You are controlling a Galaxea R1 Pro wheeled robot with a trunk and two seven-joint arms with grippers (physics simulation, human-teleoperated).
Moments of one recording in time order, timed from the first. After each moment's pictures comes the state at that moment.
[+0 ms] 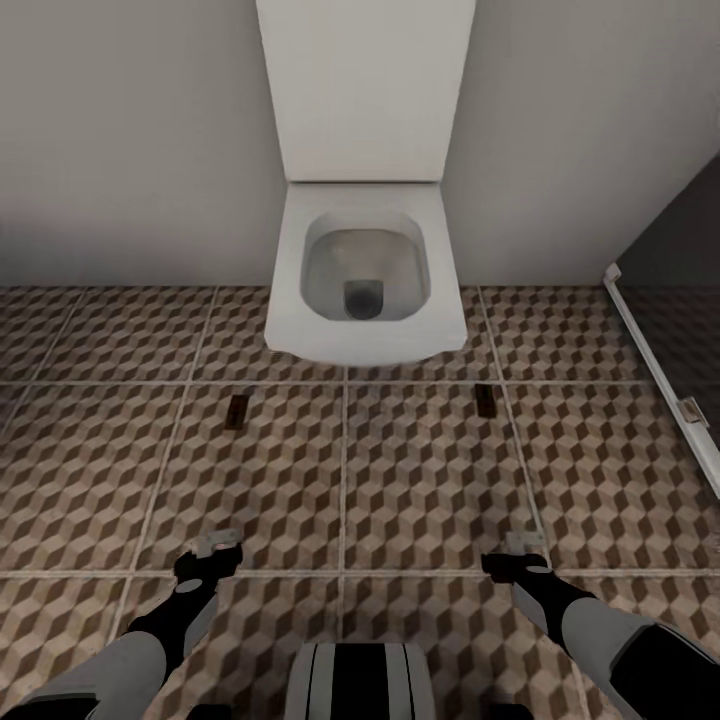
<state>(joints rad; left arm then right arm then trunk) -0.70 0.05 0.03 -0.23 0.05 -0.15 0.21 -0.84 -0.10 0.68 -0.01 -0.66 -0.05 -0.09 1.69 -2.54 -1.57</state>
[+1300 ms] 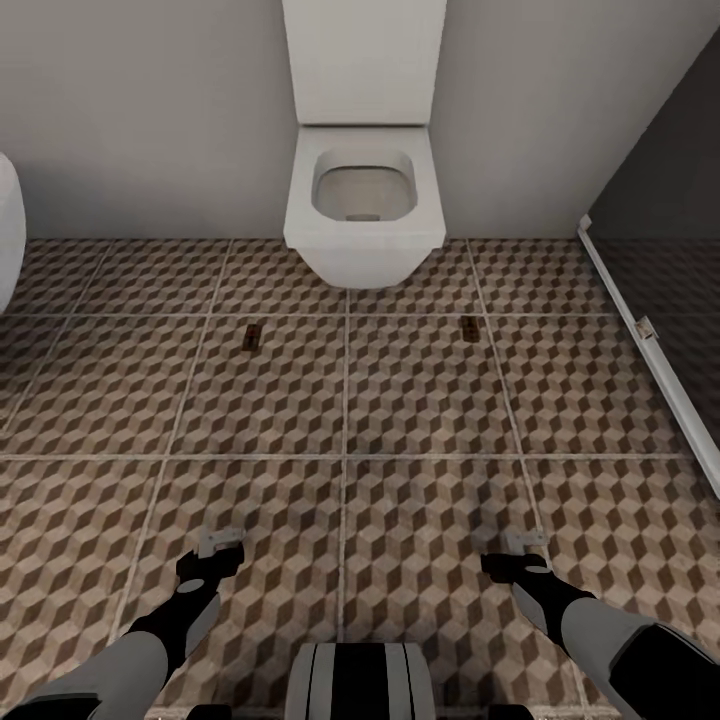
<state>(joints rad) -0.70 0.04 0.03 -0.23 0.05 -0.15 0.21 -0.84 -0.10 0.68 -0.01 -0.66 -0.05 -0.09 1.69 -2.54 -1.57</state>
